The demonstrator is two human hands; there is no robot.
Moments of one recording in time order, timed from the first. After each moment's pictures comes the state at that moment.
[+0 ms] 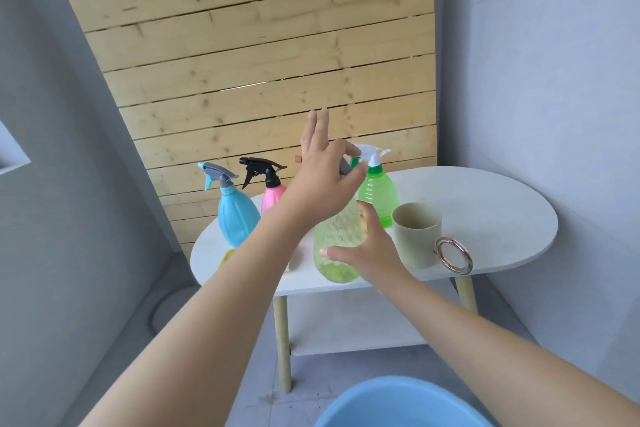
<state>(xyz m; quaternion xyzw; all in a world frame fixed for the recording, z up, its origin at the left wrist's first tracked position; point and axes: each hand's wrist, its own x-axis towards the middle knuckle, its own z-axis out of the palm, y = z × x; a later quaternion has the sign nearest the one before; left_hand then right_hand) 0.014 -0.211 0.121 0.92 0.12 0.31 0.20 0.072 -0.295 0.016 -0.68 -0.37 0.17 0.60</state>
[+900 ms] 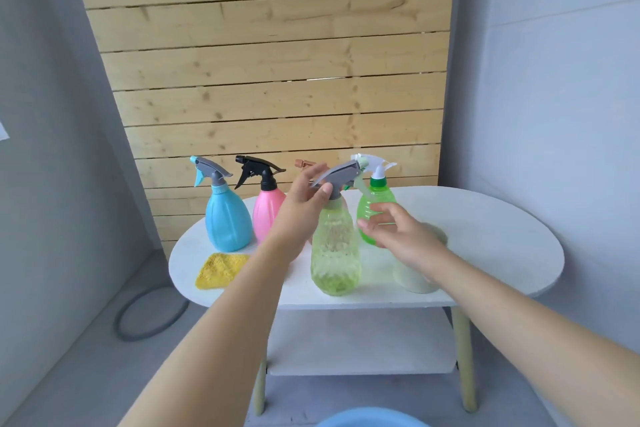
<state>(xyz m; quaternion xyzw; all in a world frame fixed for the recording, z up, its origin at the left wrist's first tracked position) 0.030 -0.163 0.058 0.73 0.19 0.34 0.57 0.141 -0.298 0.032 -0.73 -0.38 0.21 0.52</state>
